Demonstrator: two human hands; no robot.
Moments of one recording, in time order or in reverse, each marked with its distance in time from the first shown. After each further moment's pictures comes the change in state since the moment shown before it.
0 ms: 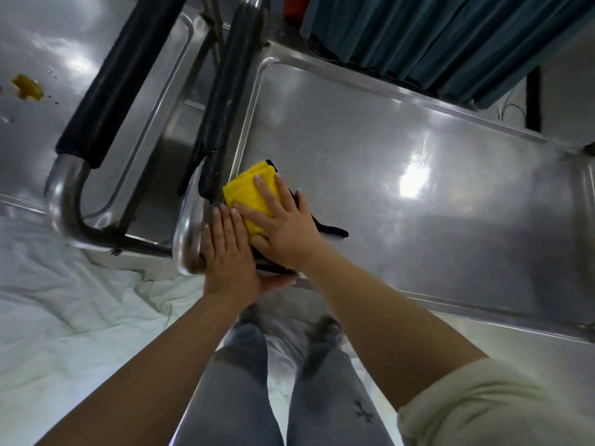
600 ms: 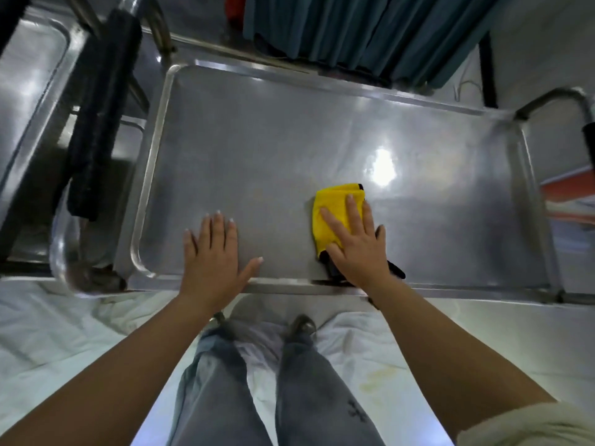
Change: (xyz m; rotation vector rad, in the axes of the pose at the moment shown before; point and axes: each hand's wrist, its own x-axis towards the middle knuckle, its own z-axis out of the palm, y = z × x) left_hand 0.008 0.121 0.014 0.085 -0.061 0.179; right_hand -0.195 0.201 0.014 0.101 0.033 0.548
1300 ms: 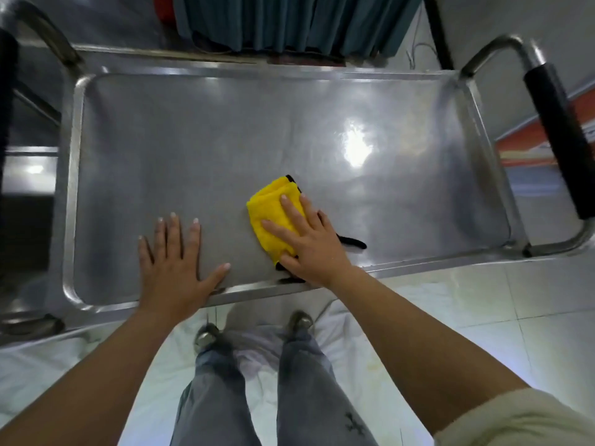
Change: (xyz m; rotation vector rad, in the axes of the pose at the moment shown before) left_hand 0.037 0.003 0.019 -0.027 0.097 0.096; right_hand 0.003 0.007 0.005 -0.016 0.081 -0.219
